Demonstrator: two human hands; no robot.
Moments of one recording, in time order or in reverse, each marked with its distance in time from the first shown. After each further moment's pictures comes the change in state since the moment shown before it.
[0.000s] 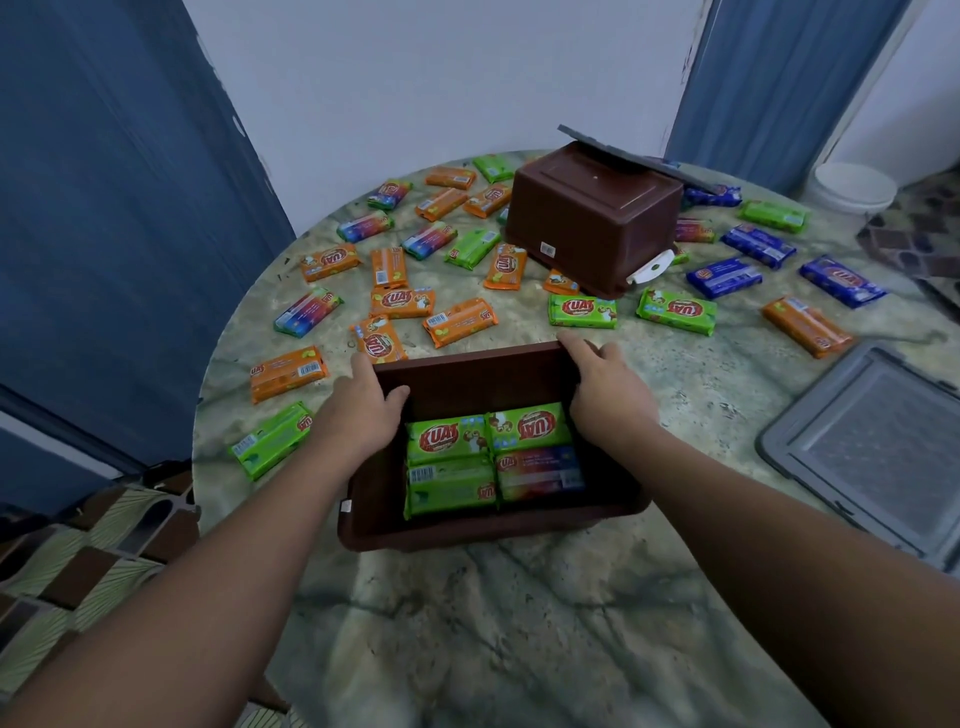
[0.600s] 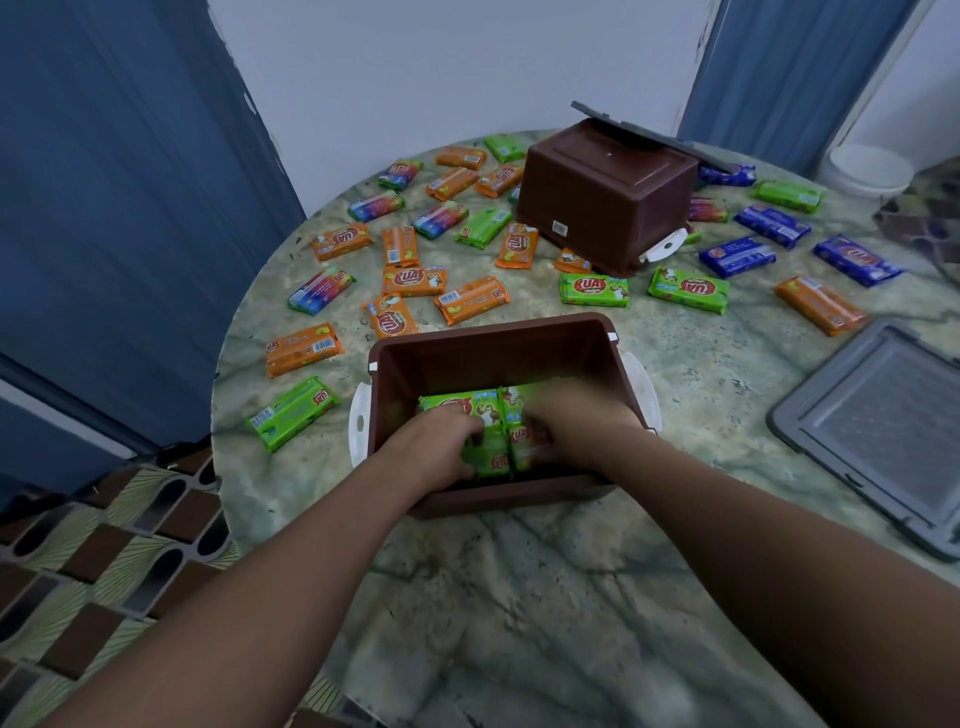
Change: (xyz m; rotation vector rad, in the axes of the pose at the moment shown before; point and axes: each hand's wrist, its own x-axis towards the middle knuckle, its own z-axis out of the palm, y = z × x) left_hand -0.046 0.014 0.044 0.338 -0.288 0.560; right_hand -0.028 -0.014 0.034 -0.355 -0.334 -0.379
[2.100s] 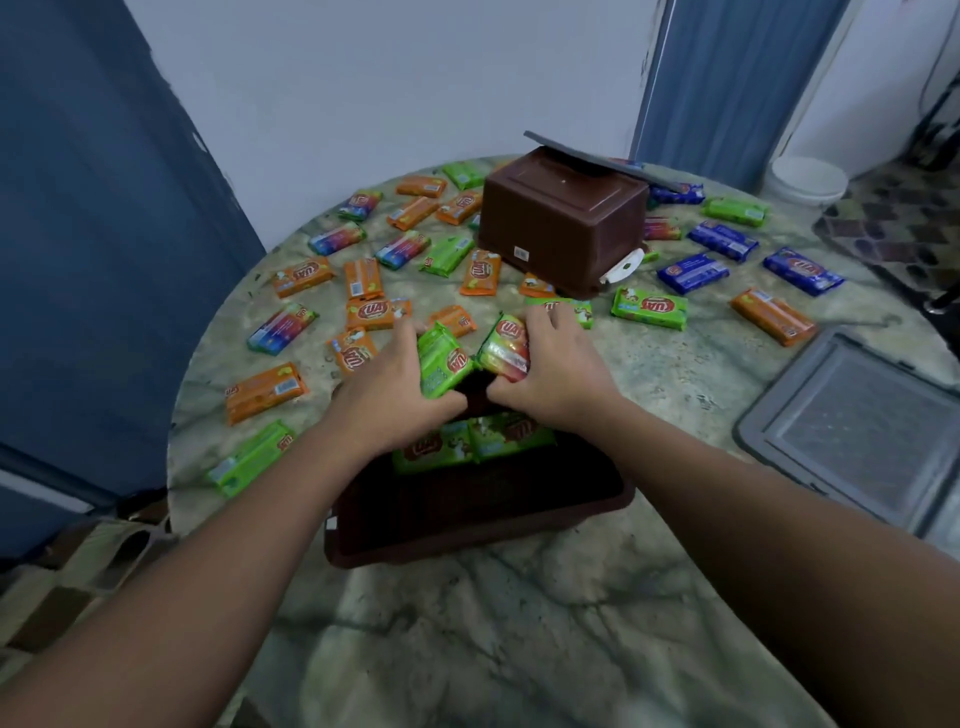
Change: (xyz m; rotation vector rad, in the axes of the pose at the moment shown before) left_hand 0.010 0.012 -0.093 -0.239 0.298 -0.135; right_hand 0.007 0.006 -0.068 0.436 0.484 0.182
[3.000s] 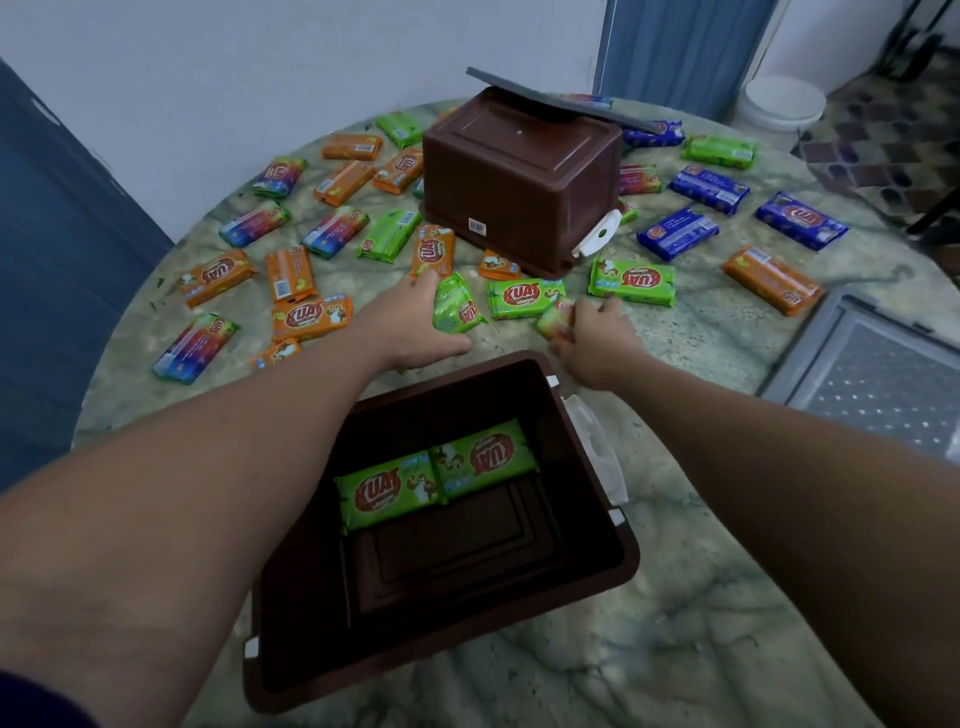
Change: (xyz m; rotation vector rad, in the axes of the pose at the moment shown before) left_hand 0.185 0.012 0.055 0.171 -0.231 0.123; right_hand 0.089 0.126 0.021 -0.126 -0.202 0.465
